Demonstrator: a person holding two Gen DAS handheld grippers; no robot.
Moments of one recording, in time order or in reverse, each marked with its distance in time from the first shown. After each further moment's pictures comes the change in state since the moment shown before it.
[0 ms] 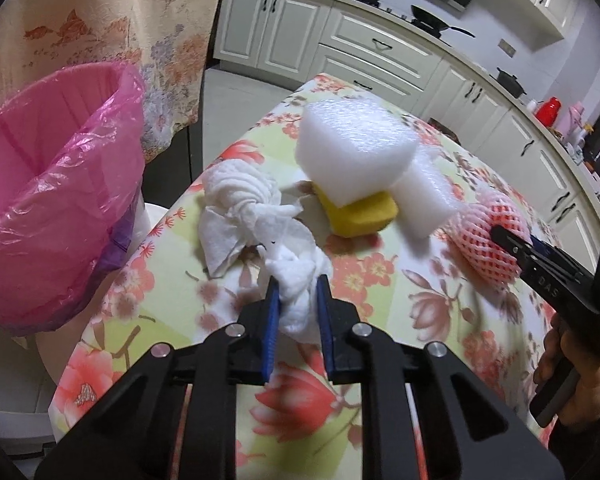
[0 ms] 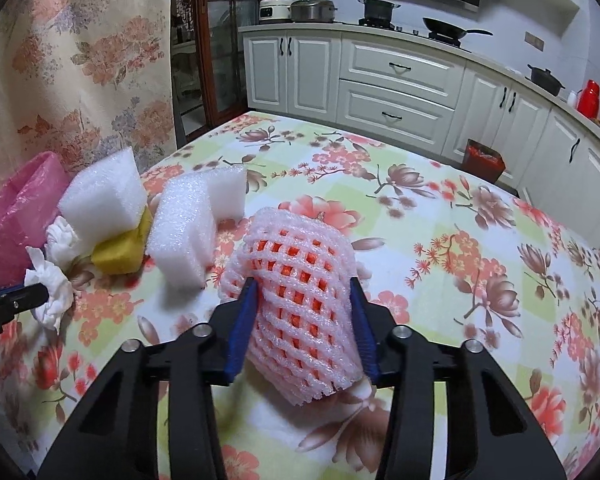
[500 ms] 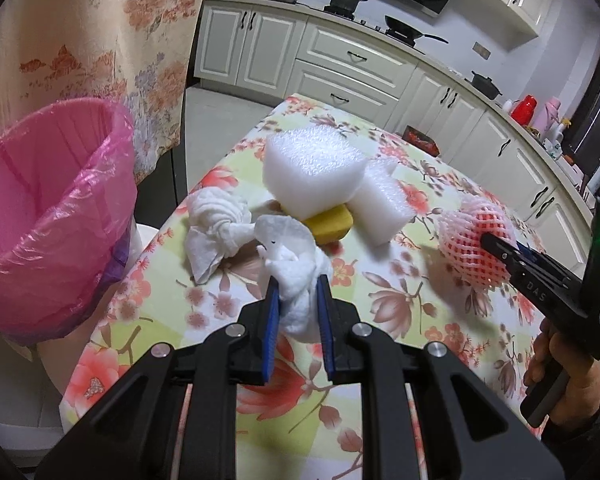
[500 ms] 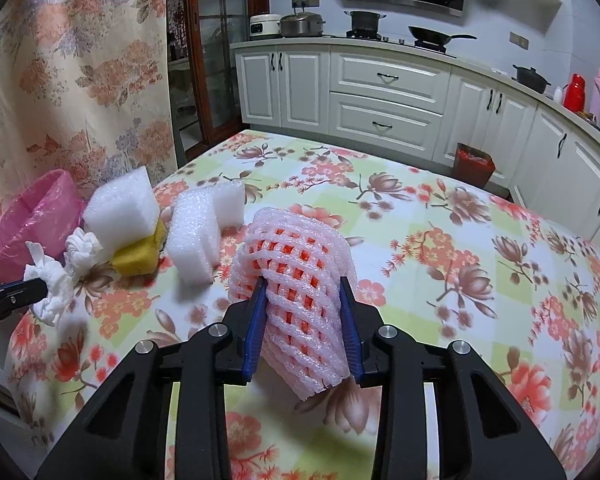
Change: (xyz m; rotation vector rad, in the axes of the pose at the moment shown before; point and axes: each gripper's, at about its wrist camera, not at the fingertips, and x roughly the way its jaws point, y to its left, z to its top) left arm -0.036 -0.014 -0.001 0.053 -0.056 -0.051; right arm -0.042 -0.008 -0.008 0.044 -0.052 -0.008
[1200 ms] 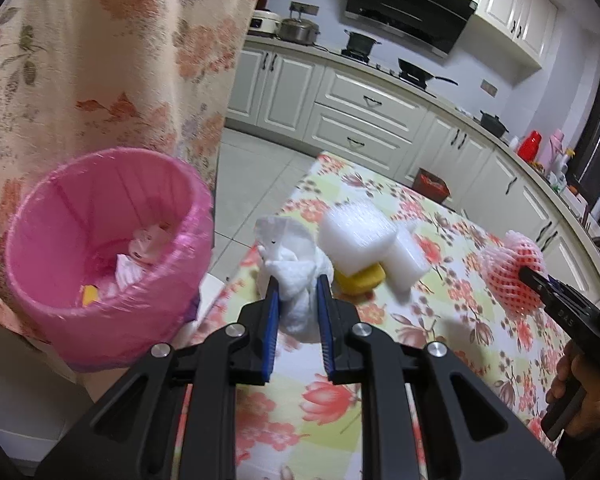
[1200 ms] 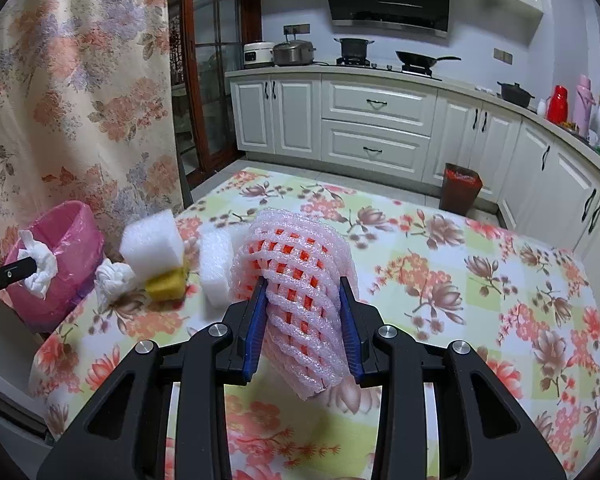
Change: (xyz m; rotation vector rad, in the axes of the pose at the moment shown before) left arm -0.067 0.047 0.021 -0.030 -0.149 0.046; right arm -0.057 0.015 0.018 0.006 -0.089 -0.014
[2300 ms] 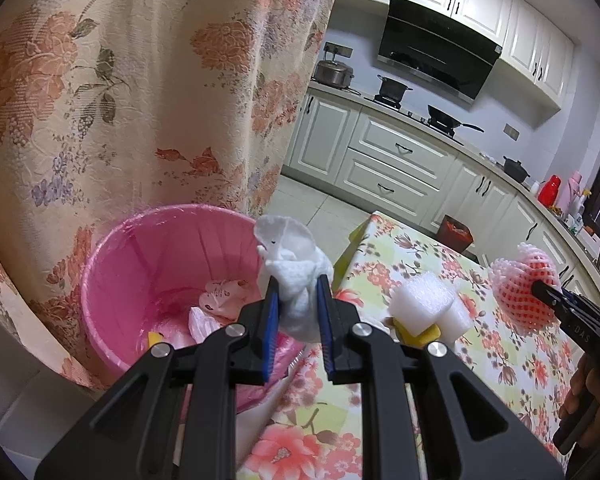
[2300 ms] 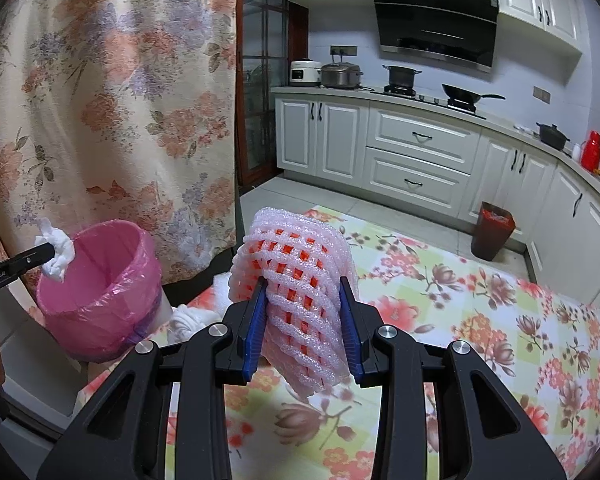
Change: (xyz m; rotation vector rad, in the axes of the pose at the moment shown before) left arm -0.040 0.083 0.038 -0.060 -0.141 0.070; right arm -0.003 0.105 0.052 -0.095 -0.056 0.087
